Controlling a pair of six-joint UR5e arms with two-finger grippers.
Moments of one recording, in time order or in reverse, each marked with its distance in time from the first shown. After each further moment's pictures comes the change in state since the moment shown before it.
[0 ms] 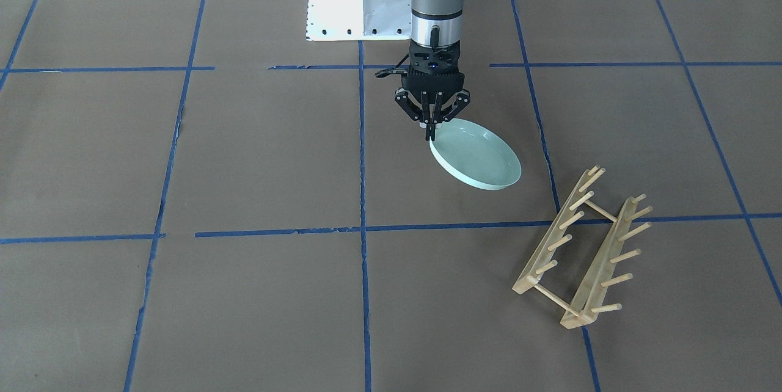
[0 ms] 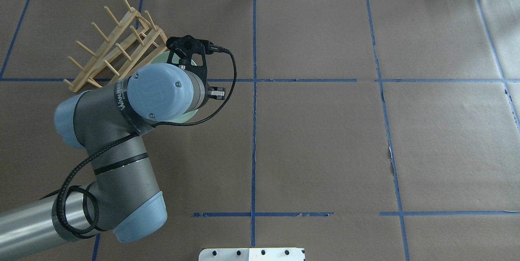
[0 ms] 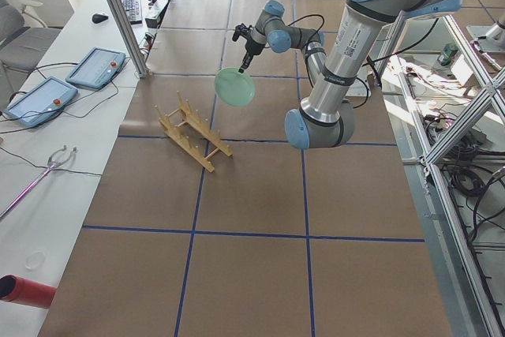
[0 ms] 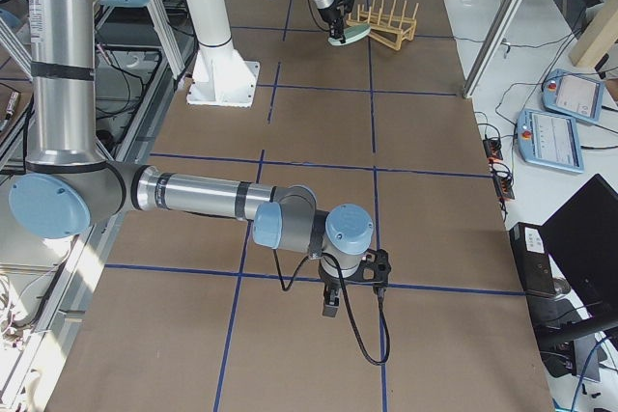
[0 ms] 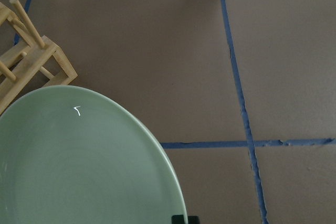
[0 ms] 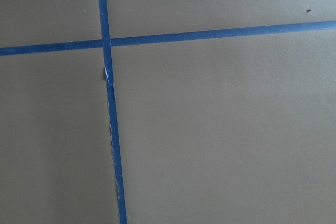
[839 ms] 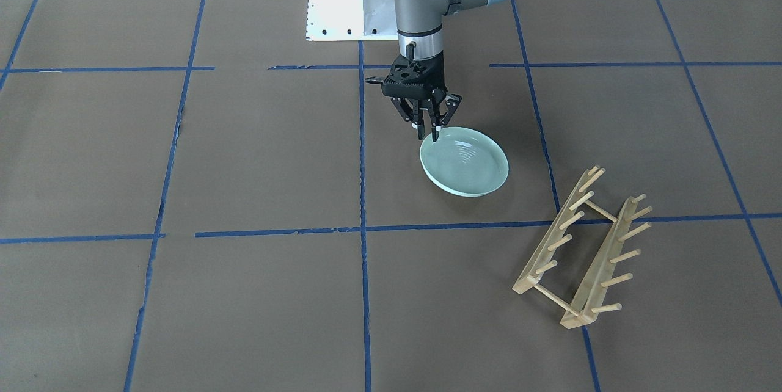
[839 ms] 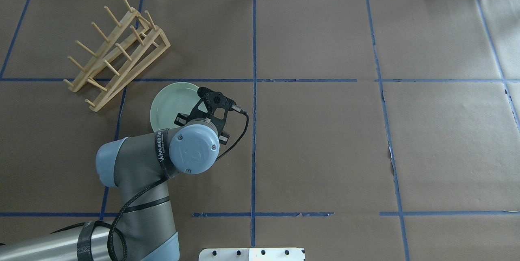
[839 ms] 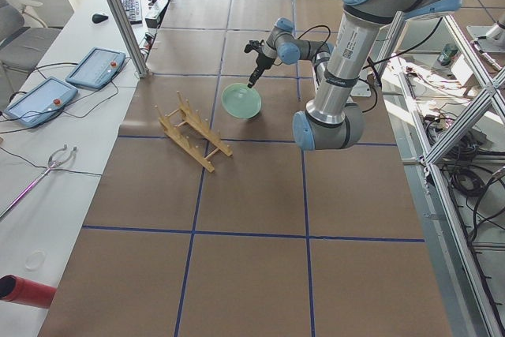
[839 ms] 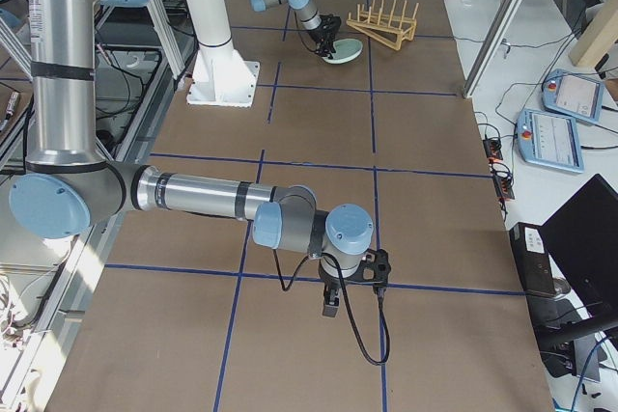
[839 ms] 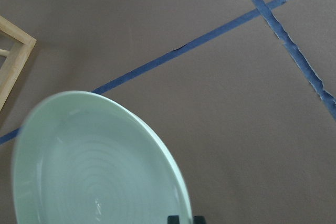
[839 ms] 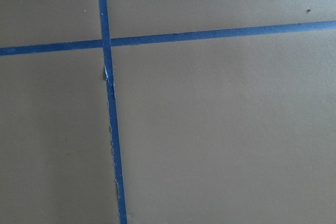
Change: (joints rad) left arm 0.084 0.012 0.056 -0.001 0.091 0.108; right arm 0.000 0.000 0.000 0.000 0.000 0.000
